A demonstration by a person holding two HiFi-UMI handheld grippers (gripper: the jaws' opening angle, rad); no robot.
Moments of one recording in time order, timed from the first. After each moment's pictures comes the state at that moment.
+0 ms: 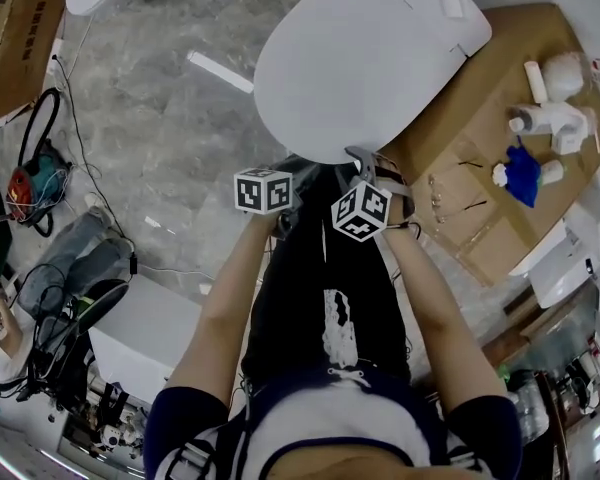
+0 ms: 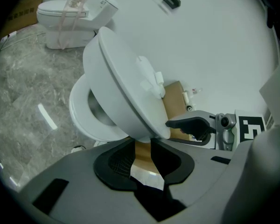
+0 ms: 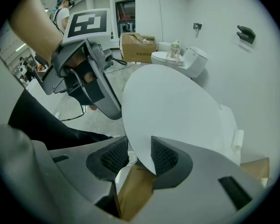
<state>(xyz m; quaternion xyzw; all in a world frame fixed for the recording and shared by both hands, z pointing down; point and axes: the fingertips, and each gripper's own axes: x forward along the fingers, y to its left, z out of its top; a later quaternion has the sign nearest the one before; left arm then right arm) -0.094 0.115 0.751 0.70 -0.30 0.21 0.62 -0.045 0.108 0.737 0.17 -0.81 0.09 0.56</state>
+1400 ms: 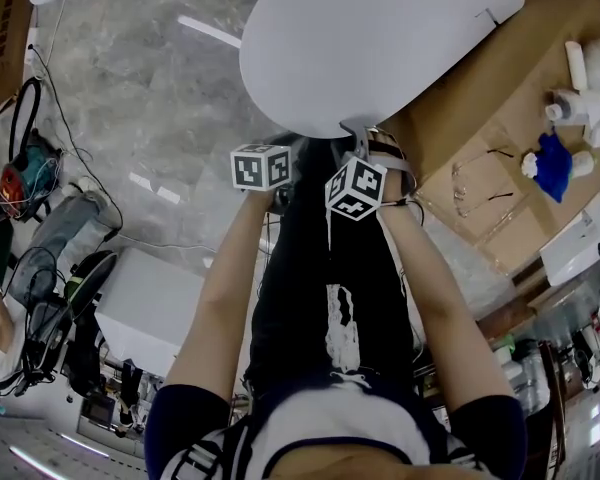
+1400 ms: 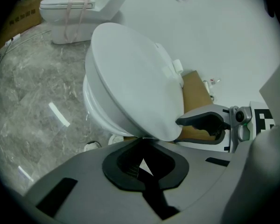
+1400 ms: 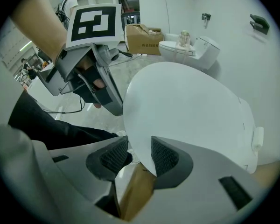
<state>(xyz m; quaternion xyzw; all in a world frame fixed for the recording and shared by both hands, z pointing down) -0.116 0.129 0.847 0.67 -0.32 0.28 0.62 -0.062 0.124 0.820 0.13 -0.80 0.11 0.58</state>
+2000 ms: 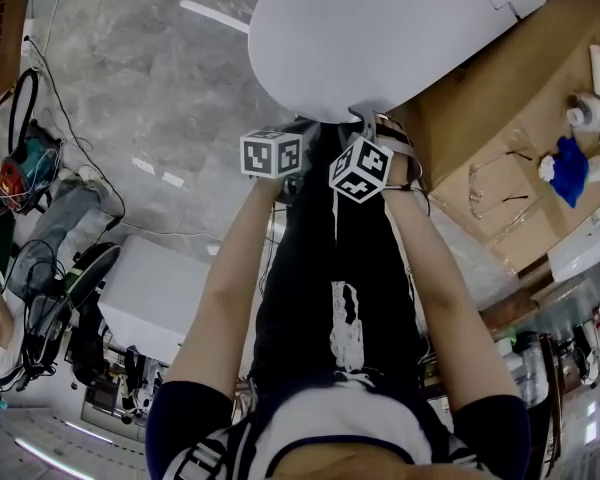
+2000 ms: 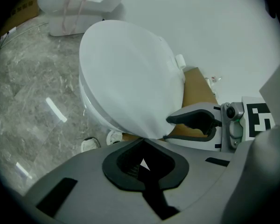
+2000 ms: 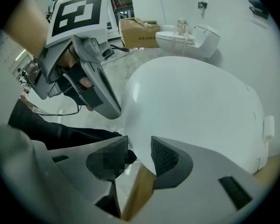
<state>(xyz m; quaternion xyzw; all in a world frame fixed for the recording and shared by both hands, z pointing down) -0.115 0.135 0.872 0.66 -0.29 0.28 0.64 -0.071 0.123 0.860 0.12 -0.78 0.15 0.60</state>
